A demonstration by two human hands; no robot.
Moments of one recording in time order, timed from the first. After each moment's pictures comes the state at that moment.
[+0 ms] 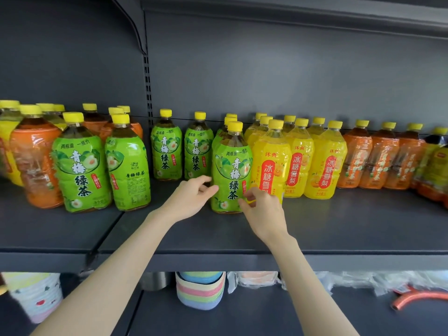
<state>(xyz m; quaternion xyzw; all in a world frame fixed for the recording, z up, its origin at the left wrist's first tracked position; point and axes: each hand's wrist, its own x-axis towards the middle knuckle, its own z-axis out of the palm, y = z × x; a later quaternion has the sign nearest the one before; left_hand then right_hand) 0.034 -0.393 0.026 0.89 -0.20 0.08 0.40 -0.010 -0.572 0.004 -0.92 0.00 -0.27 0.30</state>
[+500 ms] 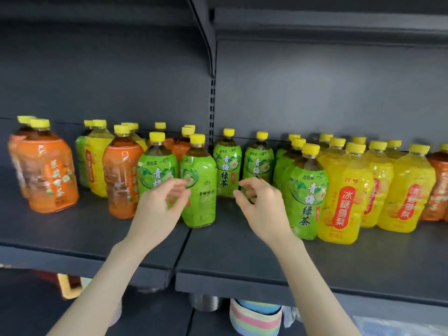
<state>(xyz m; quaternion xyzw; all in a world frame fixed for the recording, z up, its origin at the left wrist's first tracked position) -0.008 -0.224 0.041 0.84 -0.12 0.34 0.41 0.014 -0.427 0.047 -0.86 -0.15 -0.32 0.36</state>
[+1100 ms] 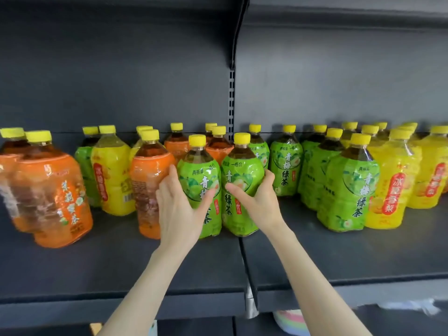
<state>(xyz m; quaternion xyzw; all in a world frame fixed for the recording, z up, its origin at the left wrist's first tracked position) 0.057 -0.147 0.024 0.84 -0.06 0.38 0.38 0.068 -0.304 0.032 -0.80 -0.01 -0.24 0.55</state>
